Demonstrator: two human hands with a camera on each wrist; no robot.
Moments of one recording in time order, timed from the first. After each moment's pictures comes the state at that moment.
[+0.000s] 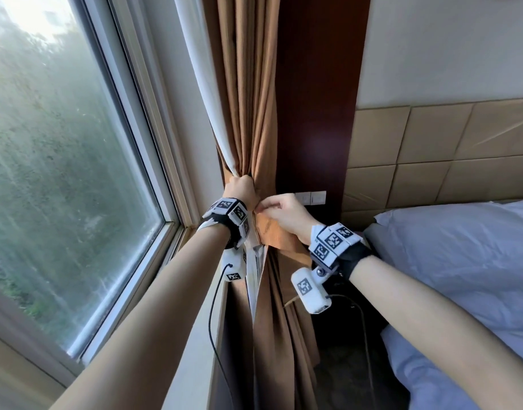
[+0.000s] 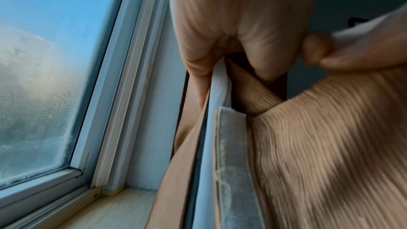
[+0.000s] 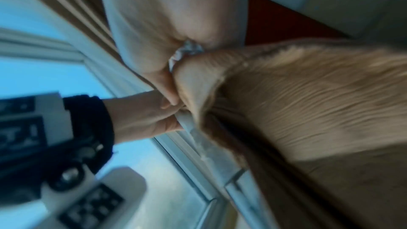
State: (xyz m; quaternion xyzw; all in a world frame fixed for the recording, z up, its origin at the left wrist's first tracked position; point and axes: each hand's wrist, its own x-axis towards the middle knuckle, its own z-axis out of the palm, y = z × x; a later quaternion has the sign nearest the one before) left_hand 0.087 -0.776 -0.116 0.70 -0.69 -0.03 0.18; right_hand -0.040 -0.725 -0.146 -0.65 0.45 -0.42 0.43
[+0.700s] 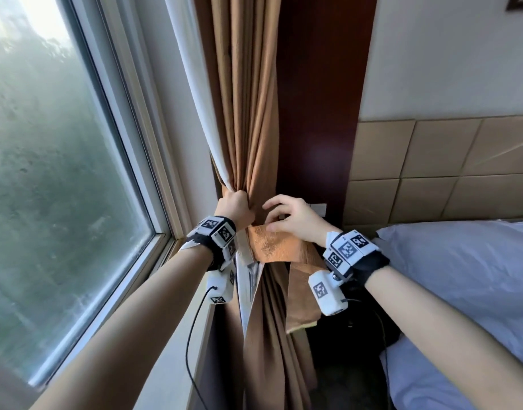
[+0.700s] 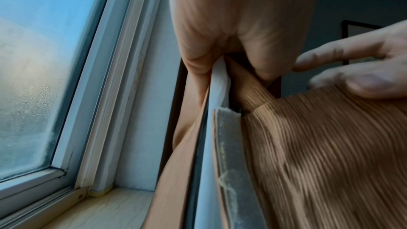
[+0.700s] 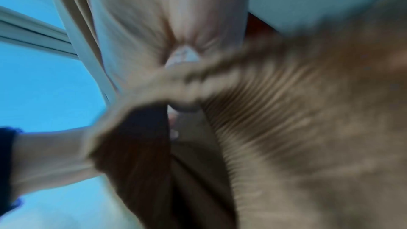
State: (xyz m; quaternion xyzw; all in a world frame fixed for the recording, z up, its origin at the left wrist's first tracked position) left_hand 0.076 -0.784 -0.118 0.69 -0.70 -0.04 0.20; right_hand -0.097 -0.772 -0.141 -0.77 0.41 -0.35 0.35
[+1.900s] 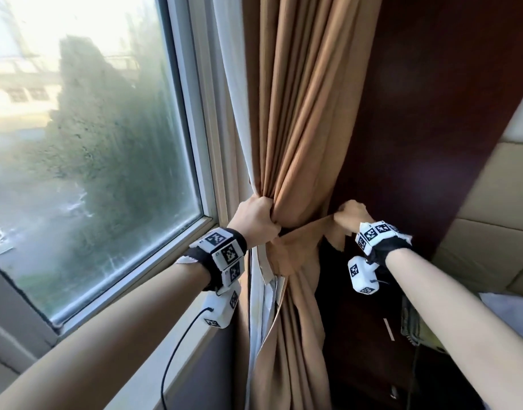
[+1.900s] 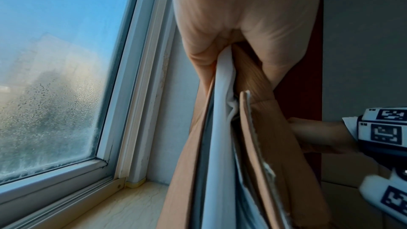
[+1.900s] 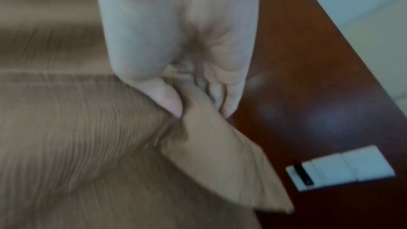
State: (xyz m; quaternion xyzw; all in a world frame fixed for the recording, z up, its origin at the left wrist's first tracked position) left_hand 0.080 -0.796 -0.117 0.76 -0.61 -0.03 0.21; right_hand -0.096 -0.989 -0.176 -0.76 0.58 -0.17 0.24
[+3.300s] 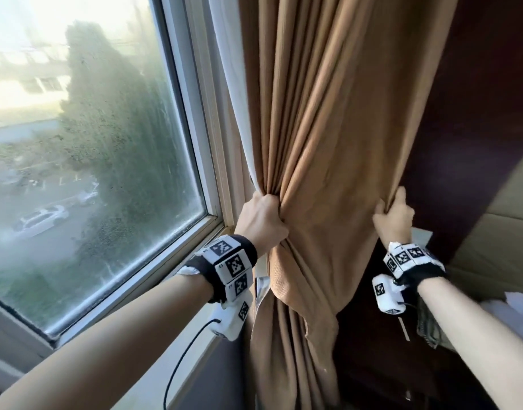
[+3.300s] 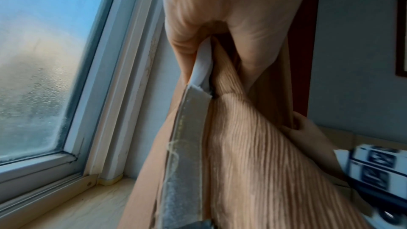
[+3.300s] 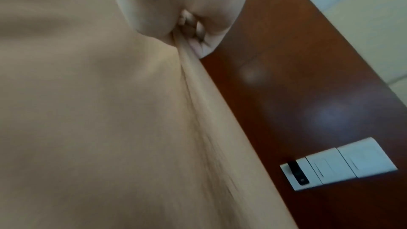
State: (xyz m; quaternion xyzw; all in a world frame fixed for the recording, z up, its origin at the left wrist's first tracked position) left_hand 0.086 -0.826 -0.126 0.78 -0.57 -0.03 0.25; right_hand -0.116 -1.008 -0.205 -0.65 0.57 -0.47 0.19
